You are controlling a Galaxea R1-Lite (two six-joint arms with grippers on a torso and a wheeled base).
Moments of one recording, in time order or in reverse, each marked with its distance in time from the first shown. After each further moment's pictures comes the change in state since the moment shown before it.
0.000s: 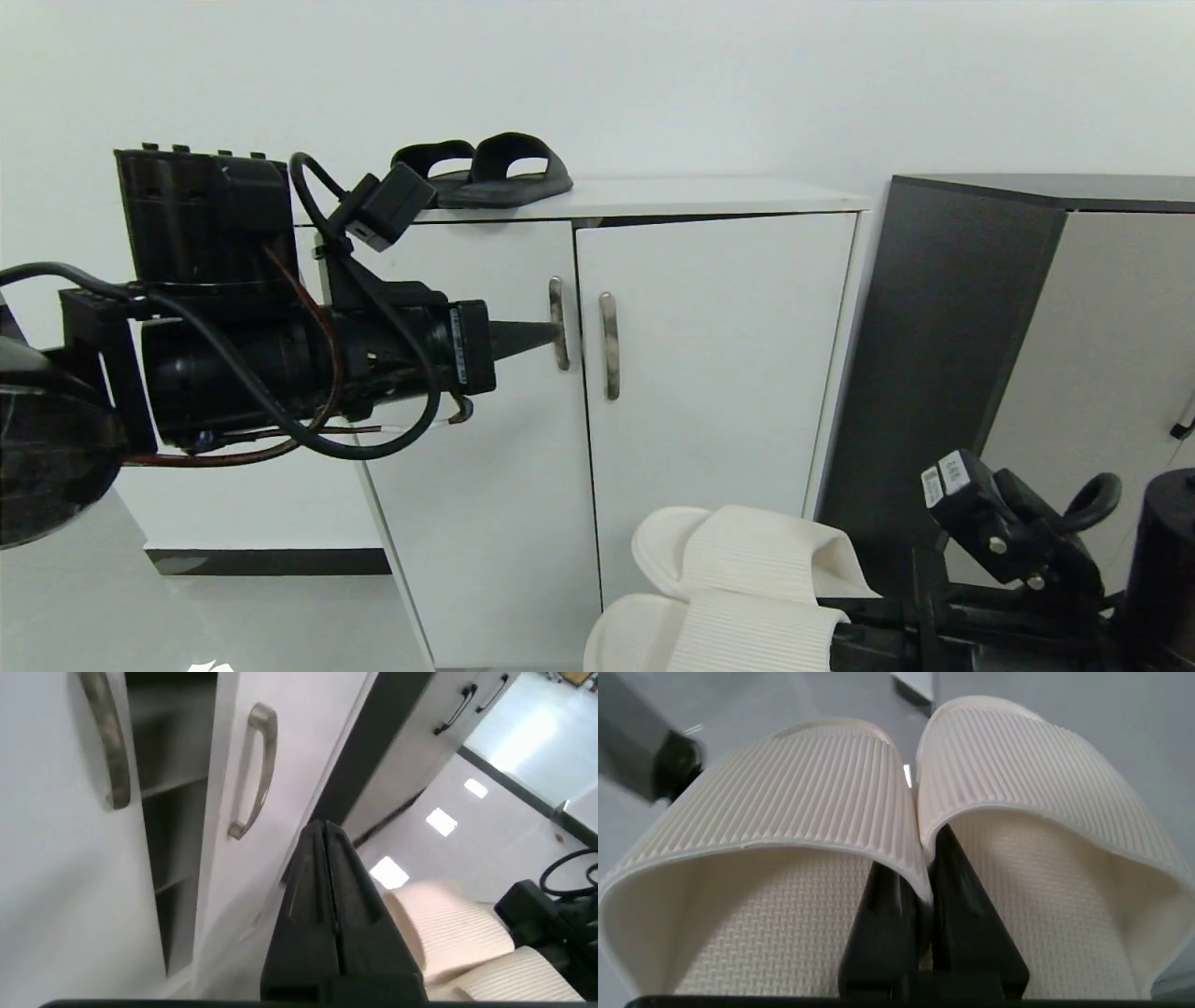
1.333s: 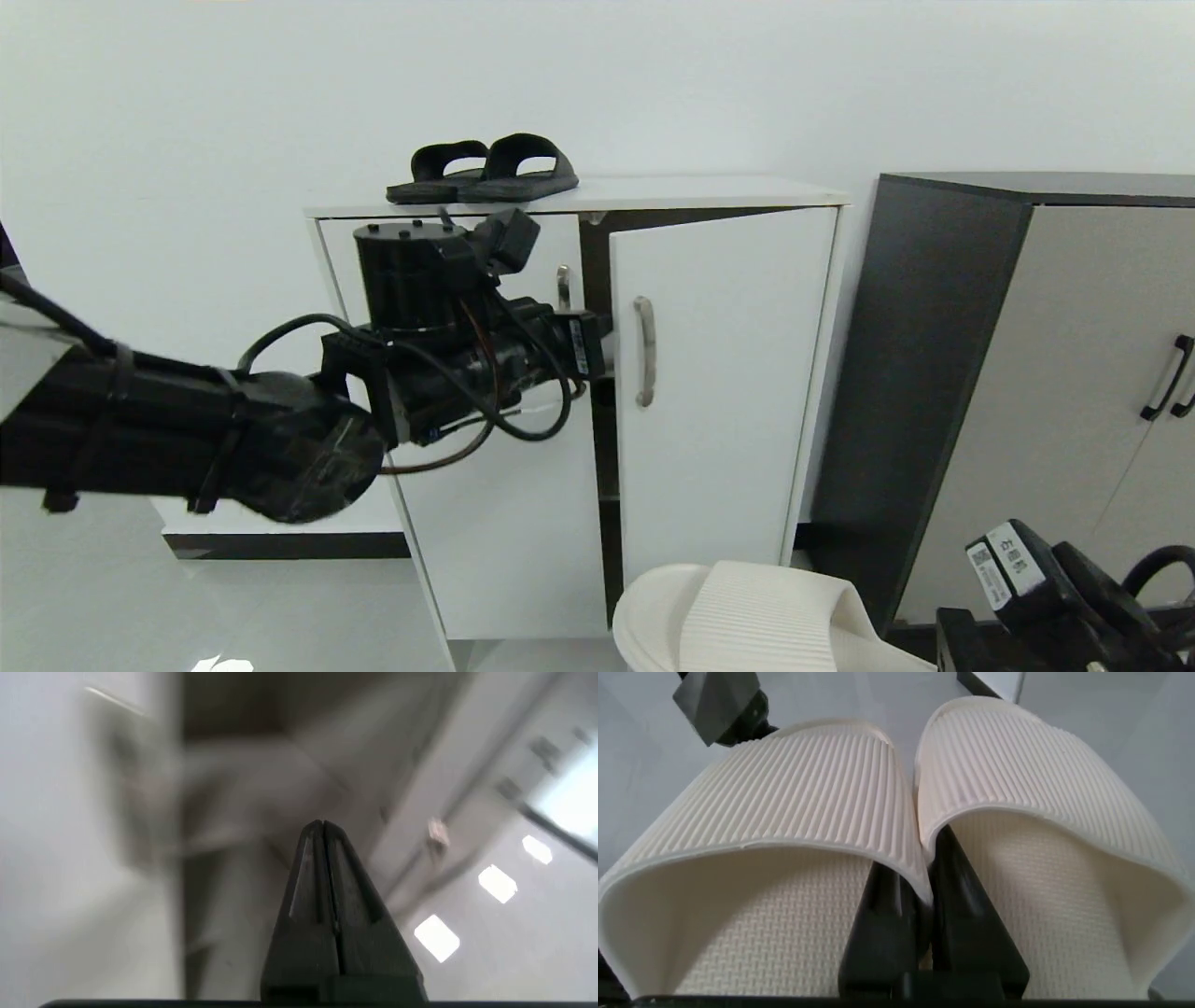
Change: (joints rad) left arm -0.111 0.285 -0.022 -0.386 0.250 0.030; right arm 0.079 -0.069 0.064 0.006 0.054 -0.041
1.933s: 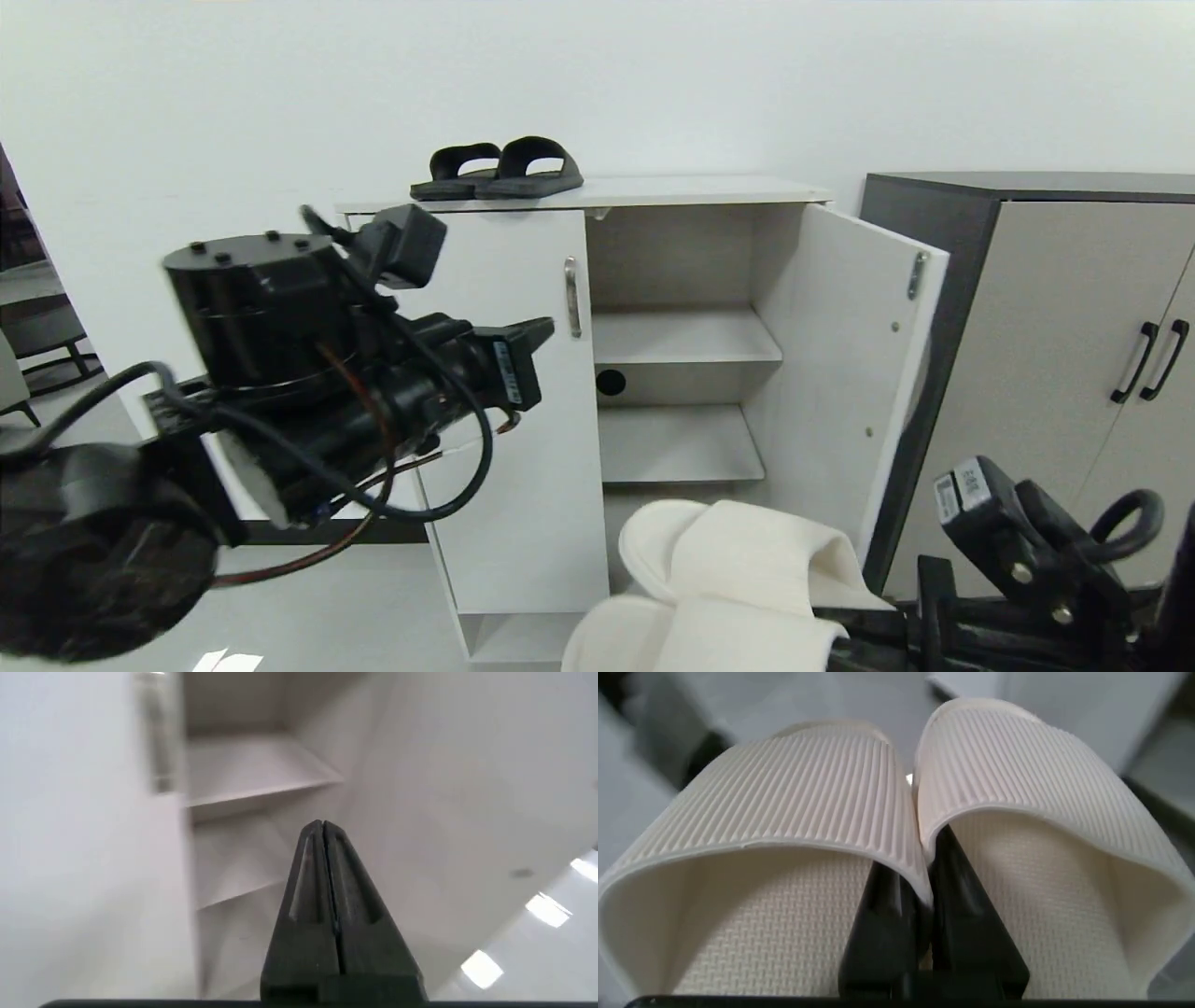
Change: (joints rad) left arm -0.024 -0.252 0.253 -0.051 0.224 0.043; right arm 0.015 0.052 -0.092 0.000 -0.192 0.051
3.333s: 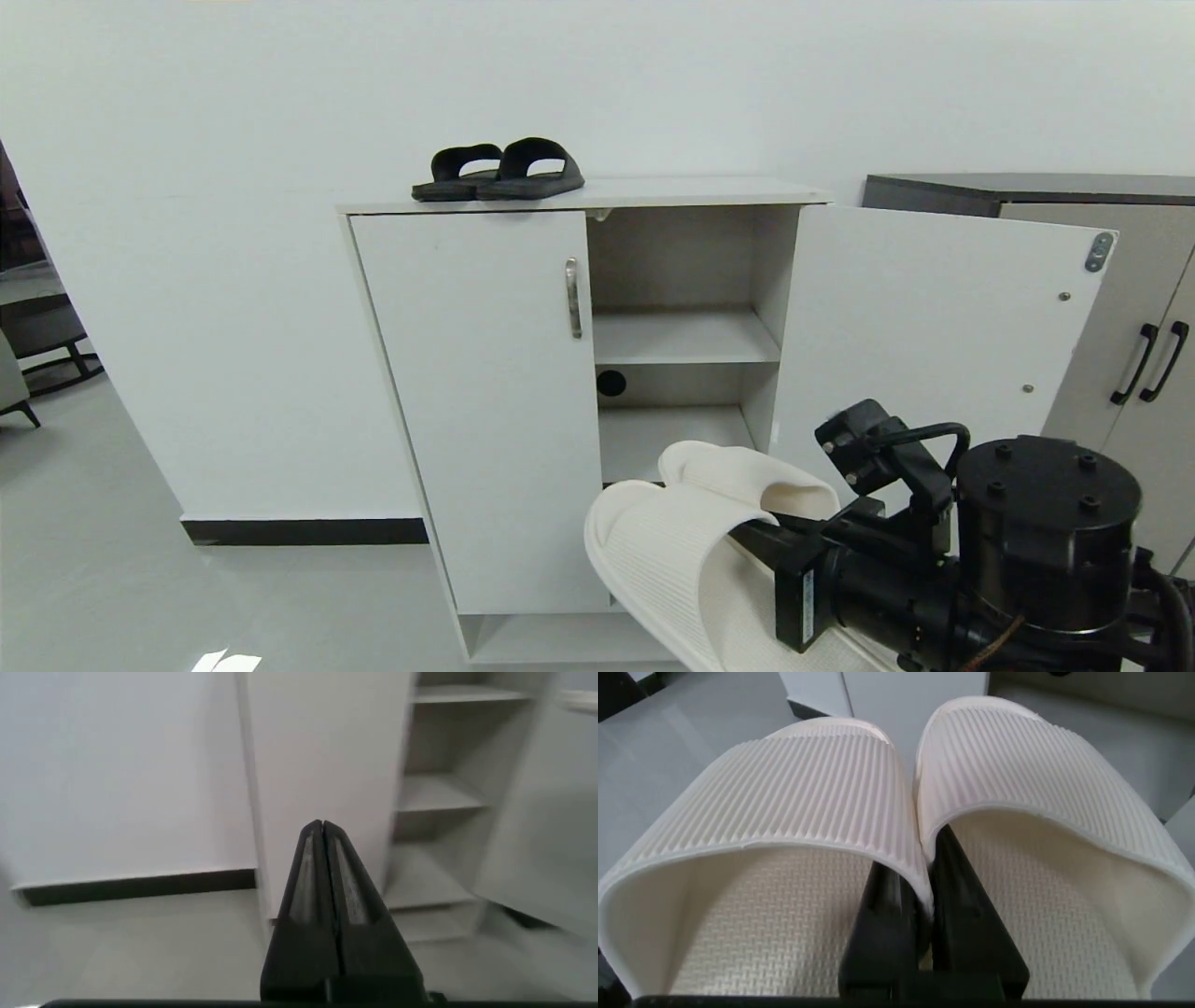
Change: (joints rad) left arm 0.561 -1.514 0.746 0.762 -0.049 0.212; right arm -0.044 0.228 -0.146 -0.007 -0.314 0.099
